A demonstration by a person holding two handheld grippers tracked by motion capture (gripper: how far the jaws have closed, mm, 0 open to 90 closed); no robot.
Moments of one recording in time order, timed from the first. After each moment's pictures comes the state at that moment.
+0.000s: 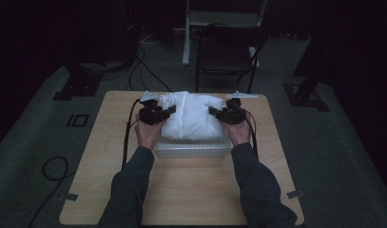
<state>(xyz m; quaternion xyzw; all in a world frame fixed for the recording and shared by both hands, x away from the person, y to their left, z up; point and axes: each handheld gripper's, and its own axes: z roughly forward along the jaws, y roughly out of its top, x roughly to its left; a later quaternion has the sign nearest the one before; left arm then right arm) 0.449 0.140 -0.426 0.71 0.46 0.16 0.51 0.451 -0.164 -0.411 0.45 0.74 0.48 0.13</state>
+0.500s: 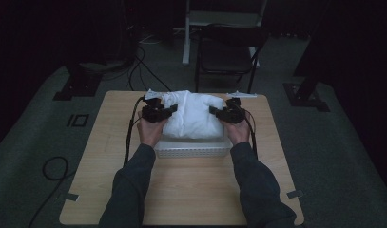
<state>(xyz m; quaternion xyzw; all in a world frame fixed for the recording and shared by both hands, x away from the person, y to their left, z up) 0.460 0.134 -0.428 0.72 0.46 0.17 0.50 0.460 -0.165 -0.418 0.46 0.73 0.48 0.14</state>
